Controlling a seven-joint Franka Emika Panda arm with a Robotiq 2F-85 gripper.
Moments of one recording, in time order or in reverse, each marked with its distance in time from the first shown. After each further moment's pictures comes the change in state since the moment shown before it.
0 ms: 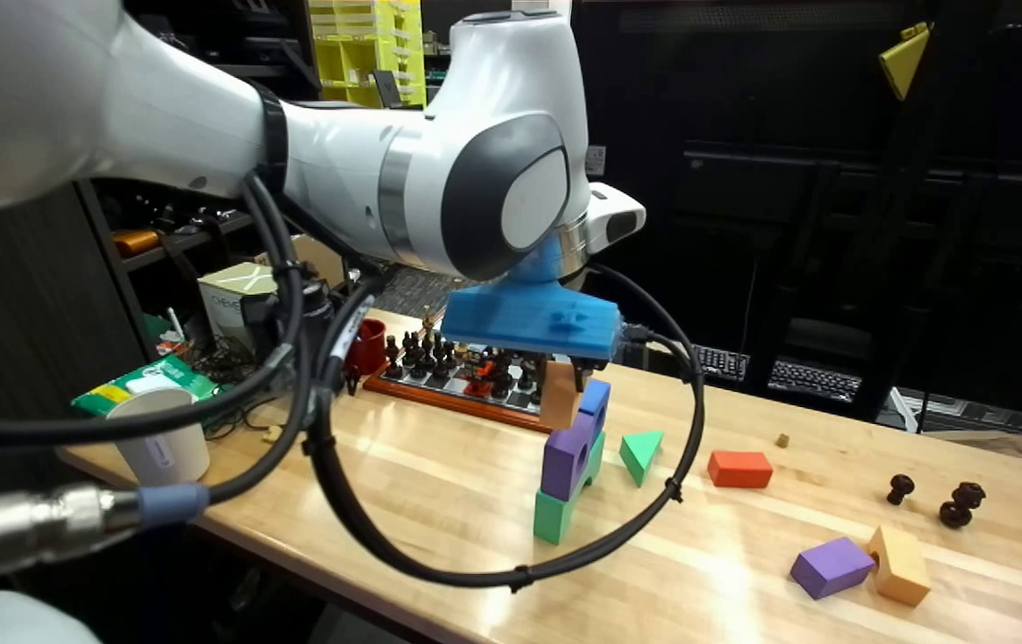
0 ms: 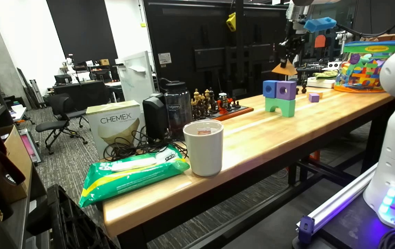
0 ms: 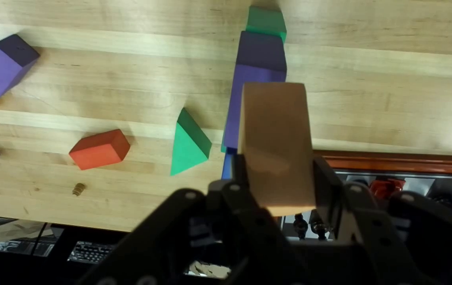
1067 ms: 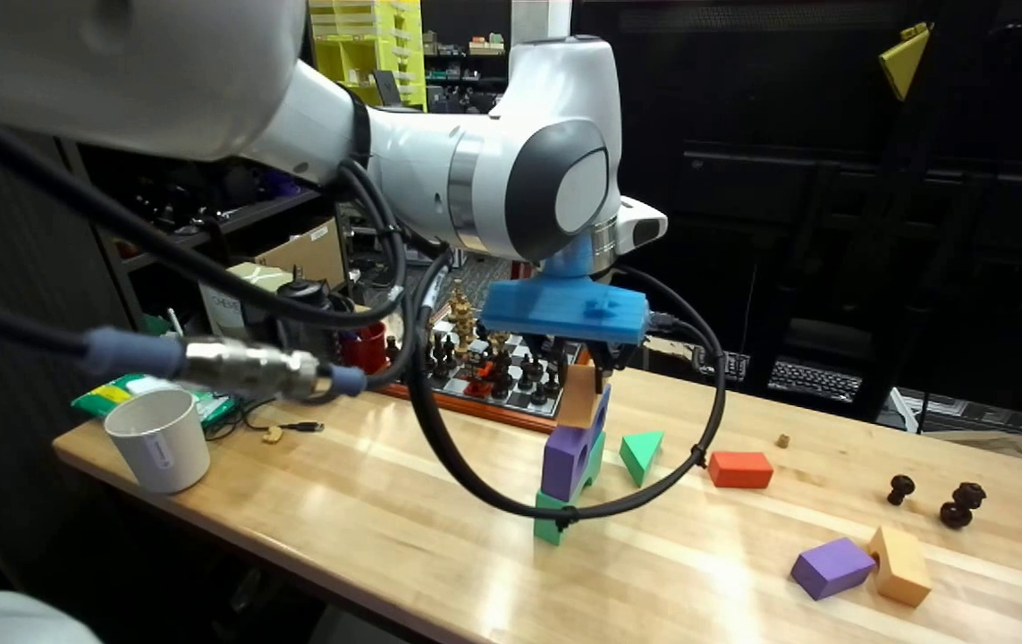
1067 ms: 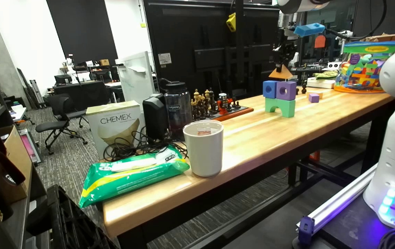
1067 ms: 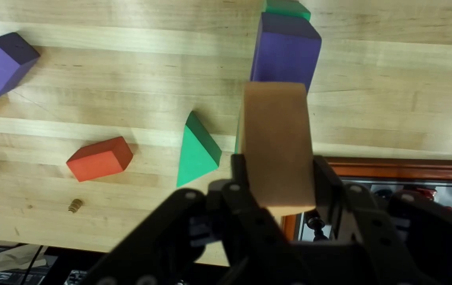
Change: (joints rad) arm 0.000 0.194 -0.003 0.145 0.001 -0.044 0.000
